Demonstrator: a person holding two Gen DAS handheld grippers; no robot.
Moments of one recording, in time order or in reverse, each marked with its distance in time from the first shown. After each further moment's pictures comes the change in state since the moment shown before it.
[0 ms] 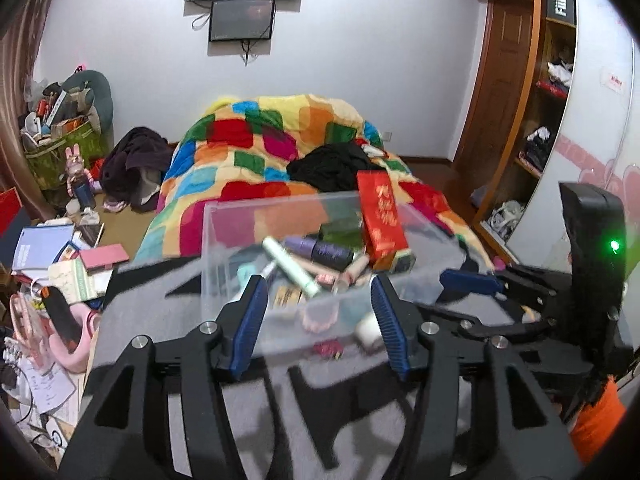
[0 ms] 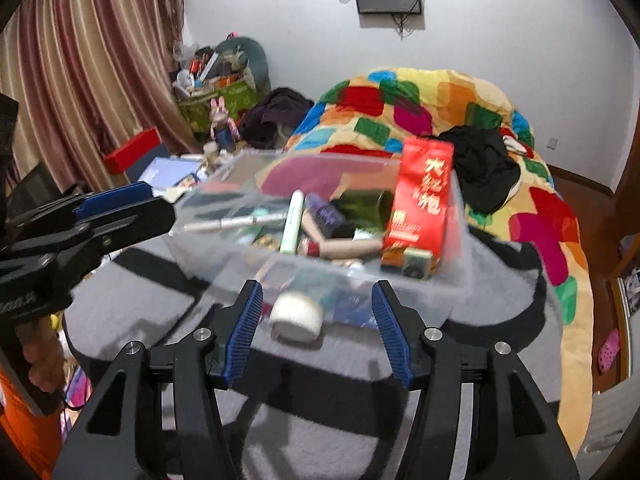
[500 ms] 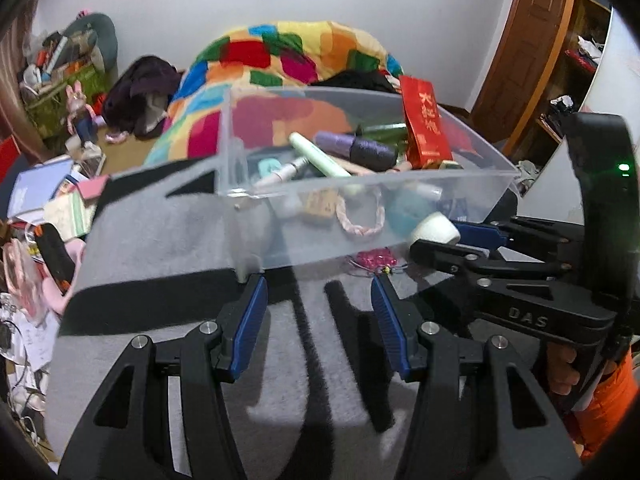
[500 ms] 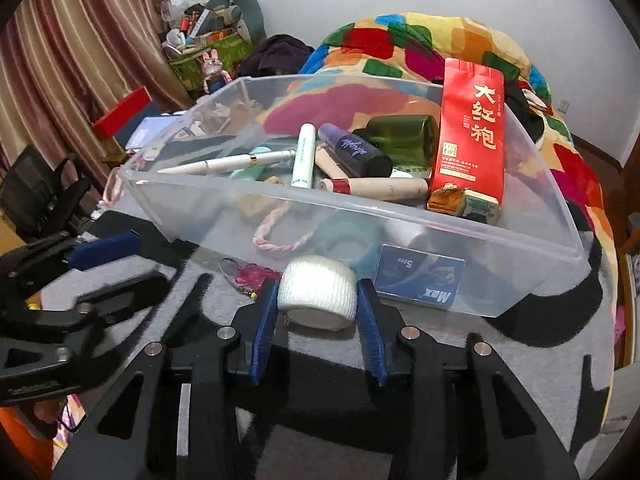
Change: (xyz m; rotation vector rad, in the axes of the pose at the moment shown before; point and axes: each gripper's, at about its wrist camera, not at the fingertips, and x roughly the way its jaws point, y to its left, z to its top) left arm 0.047 0.030 -0.049 -0.059 0.234 0.012; right arm 0.053 0.006 -0.013 0.037 0.136 0.016
